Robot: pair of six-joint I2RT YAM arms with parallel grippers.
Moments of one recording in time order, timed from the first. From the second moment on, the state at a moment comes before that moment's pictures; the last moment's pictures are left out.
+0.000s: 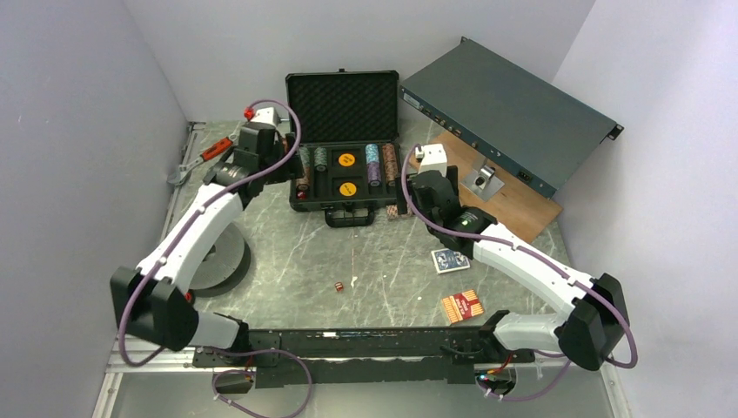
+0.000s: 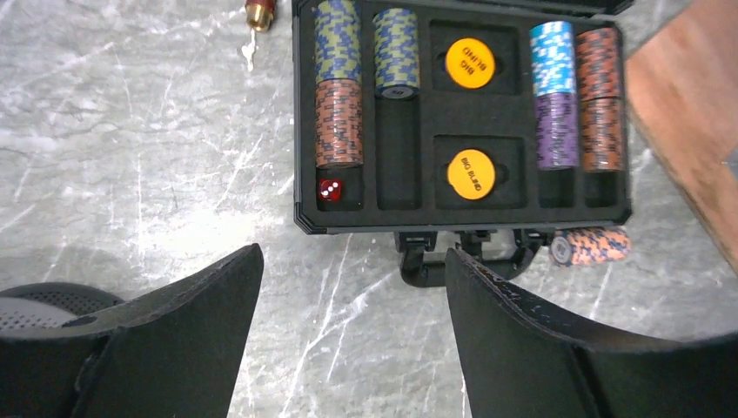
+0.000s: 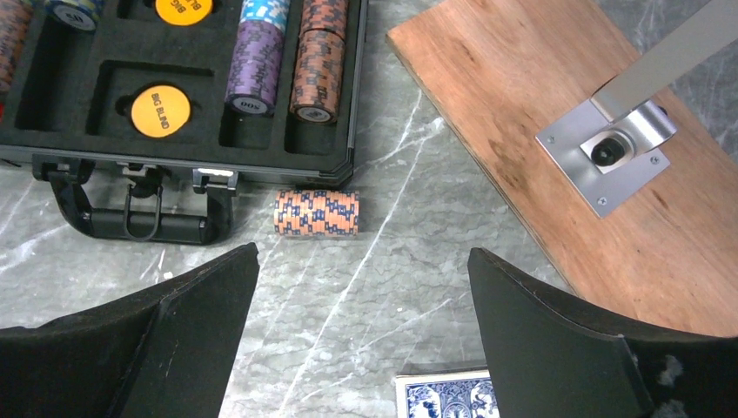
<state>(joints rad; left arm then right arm) -0.33 1.39 1.28 -0.53 -0.17 -0.40 0.72 1.22 0.96 -0.26 0.57 0.24</state>
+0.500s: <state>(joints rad) -0.33 1.08 1.17 -0.70 -0.24 -0.24 0.72 1.40 1.00 -0.30 0.47 0.24</state>
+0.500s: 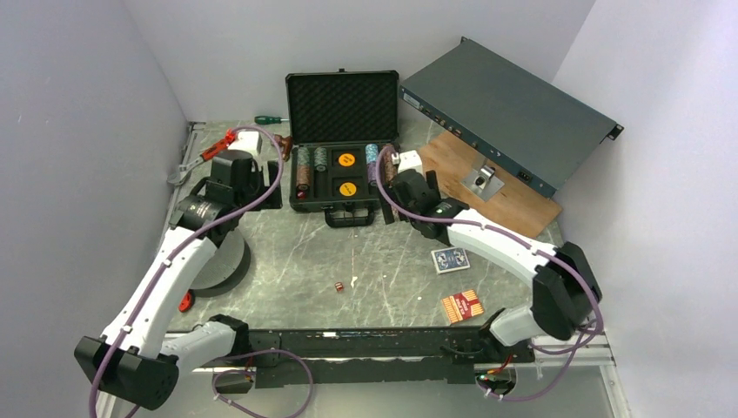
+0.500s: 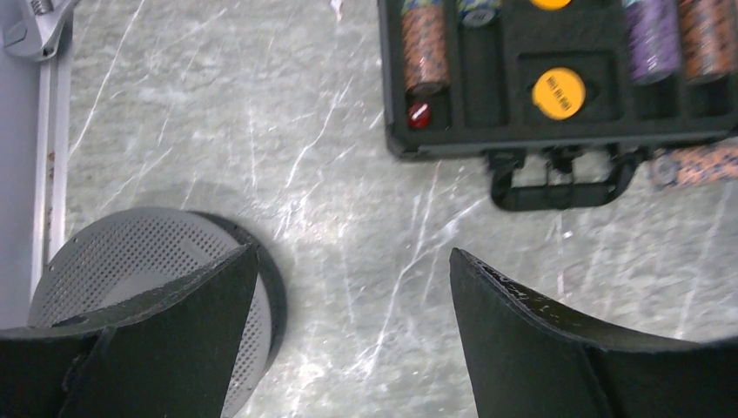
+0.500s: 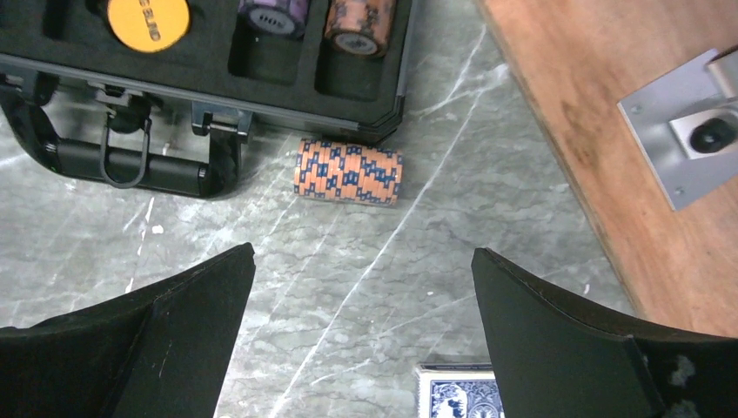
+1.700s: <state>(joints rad) -0.33 0.93 1.05 -0.65 -0.14 -0.18 0.72 1.59 1.14 -0.42 0.33 0.39</state>
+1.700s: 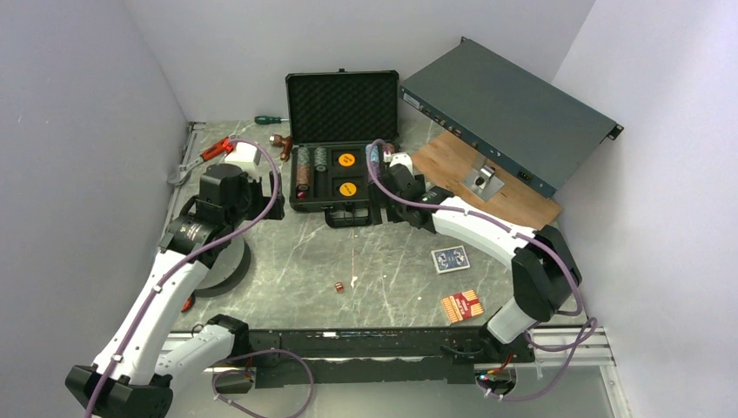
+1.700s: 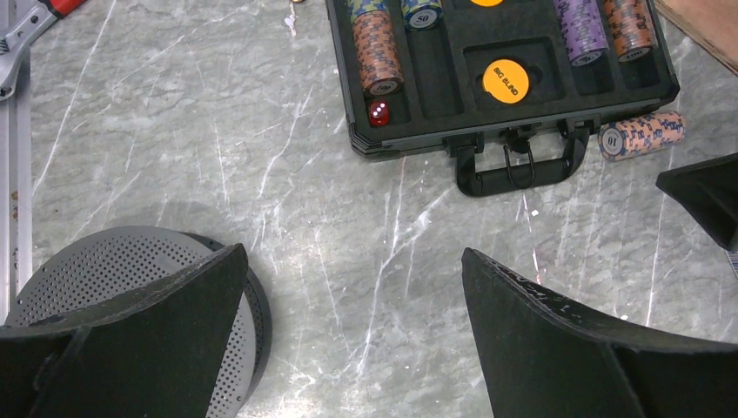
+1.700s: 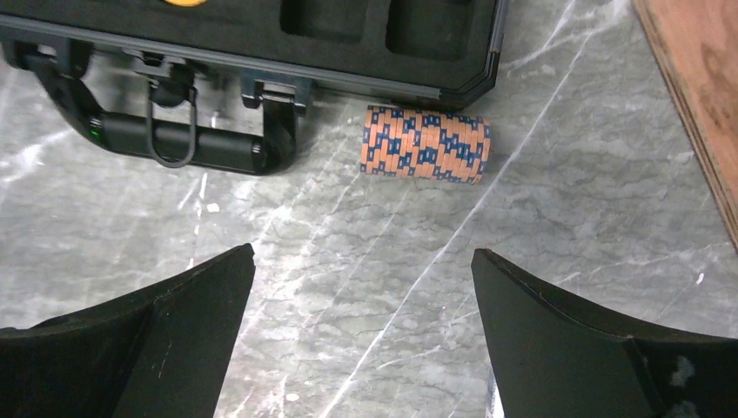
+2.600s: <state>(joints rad) -0.33 0.95 1.05 -0.66 -0.13 -0.18 0.65 1.83 1.25 -0.43 0.40 0.36</state>
